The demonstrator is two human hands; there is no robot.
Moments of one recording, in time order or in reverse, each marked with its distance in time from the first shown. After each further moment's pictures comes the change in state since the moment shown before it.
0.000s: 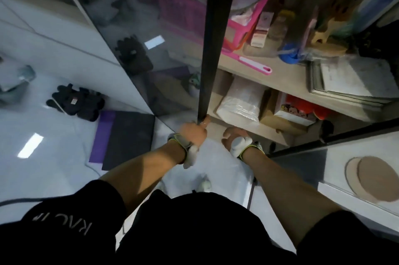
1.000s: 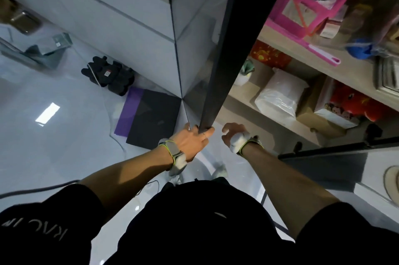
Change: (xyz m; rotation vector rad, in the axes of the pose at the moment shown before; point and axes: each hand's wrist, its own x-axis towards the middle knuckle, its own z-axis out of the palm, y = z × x) left_hand -0.143 -0.102 0.109 0.326 0.168 0.188; right_hand -0.024 -0.140 0.076 0.053 -0.054 -0.063
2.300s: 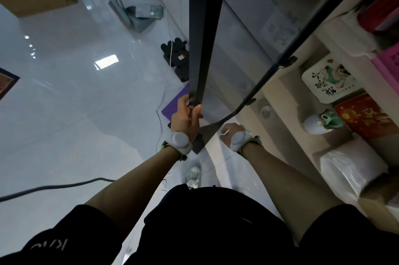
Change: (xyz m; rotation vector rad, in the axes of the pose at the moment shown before) left_hand -0.134 -0.100 0.081 -1.299 1.008 -1.355; right_hand 0.025 -0.235 0.036 -0.368 -0.144 -0.371
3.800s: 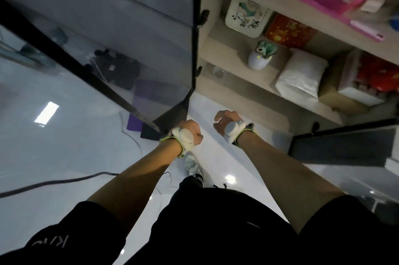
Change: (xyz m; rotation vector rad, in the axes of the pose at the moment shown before) left_hand -0.027 0.014 0.090 0.875 -1.146 0.171; right_hand -0.057 0.084 0.042 0.447 0.155 0.422
